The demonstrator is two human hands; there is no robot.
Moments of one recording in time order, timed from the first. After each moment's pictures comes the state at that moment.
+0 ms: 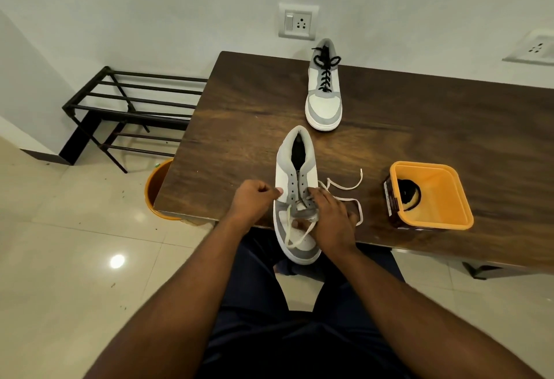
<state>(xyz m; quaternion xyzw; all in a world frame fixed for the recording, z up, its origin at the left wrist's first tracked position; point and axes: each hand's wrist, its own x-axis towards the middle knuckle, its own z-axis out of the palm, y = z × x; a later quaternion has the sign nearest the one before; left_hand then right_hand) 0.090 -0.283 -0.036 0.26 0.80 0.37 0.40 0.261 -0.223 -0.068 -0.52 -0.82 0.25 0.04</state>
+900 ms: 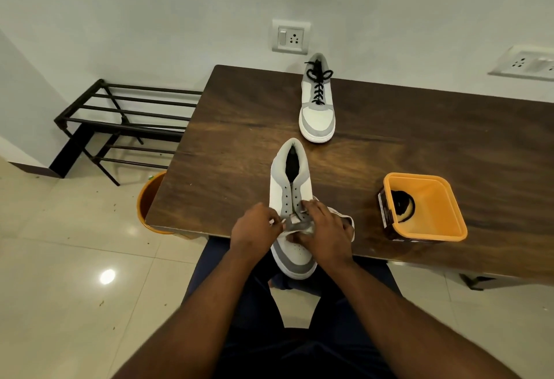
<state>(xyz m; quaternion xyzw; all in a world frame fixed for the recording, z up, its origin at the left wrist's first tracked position) 0.111 -0.290 -0.059 0.46 0.82 0.22 0.27 0.262 -0.219 -0.074 -0.51 -0.82 0.25 0.03</state>
